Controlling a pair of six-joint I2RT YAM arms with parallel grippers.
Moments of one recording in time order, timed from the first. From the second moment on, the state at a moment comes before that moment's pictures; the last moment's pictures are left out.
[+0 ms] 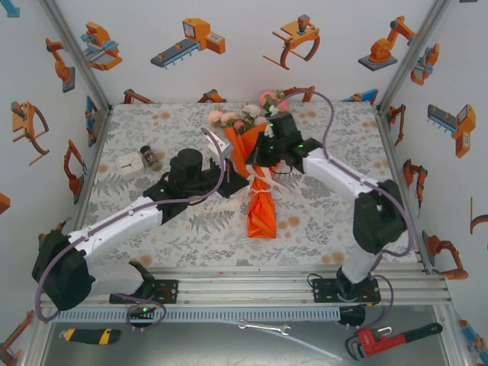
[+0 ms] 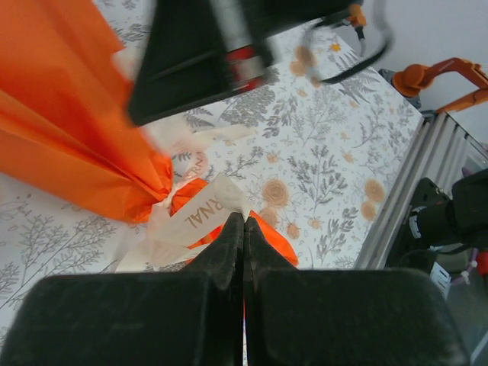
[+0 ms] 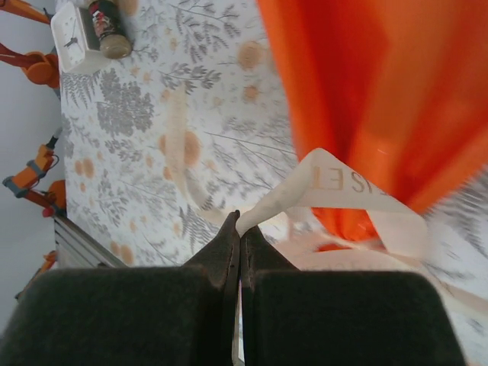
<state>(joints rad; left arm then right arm) -0.78 1.24 0.86 0.12 0.33 -0.27 0.58 1.75 1.38 -0.33 -0.29 0.67</state>
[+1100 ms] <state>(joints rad) -0.80 1.33 0.84 0.26 0.38 -0.24 0.65 1.93 1.75 -0.66 -0.44 0.55</state>
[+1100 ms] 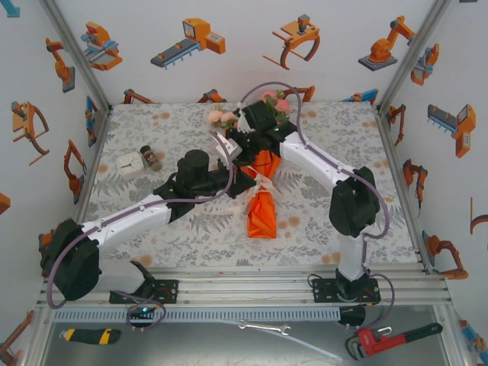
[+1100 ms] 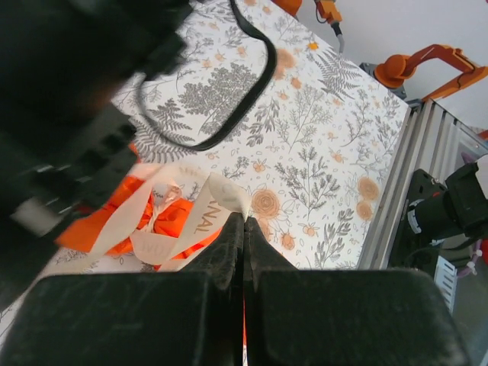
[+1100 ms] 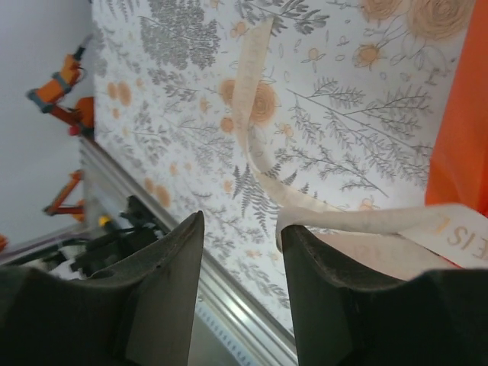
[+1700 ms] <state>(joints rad) -0.80 1.32 0.84 0.25 0.33 -0.23 0.55 1.69 1.56 -0.80 -0.49 0.36</state>
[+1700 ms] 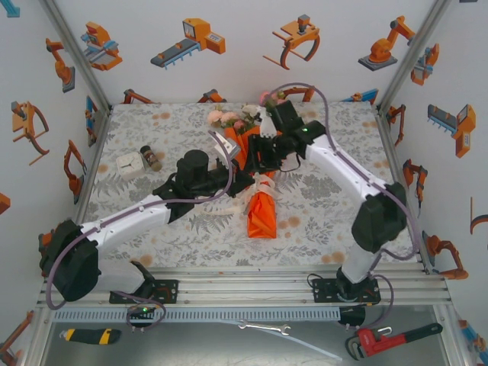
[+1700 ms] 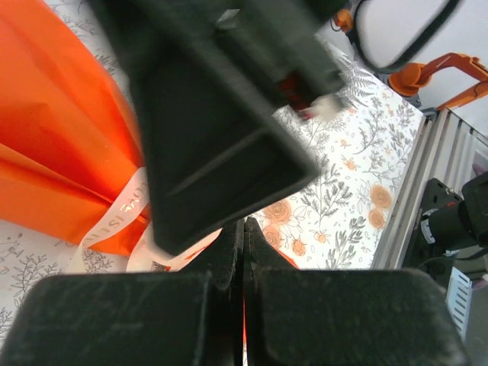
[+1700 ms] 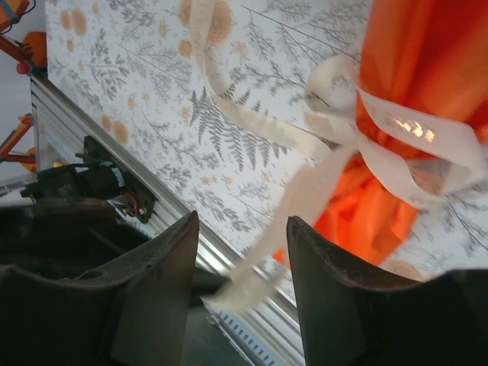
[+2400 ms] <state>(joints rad) -0.80 1.31 0.88 0.17 0.26 -0.18 0.53 1.33 0.85 0.10 -0.54 0.11</state>
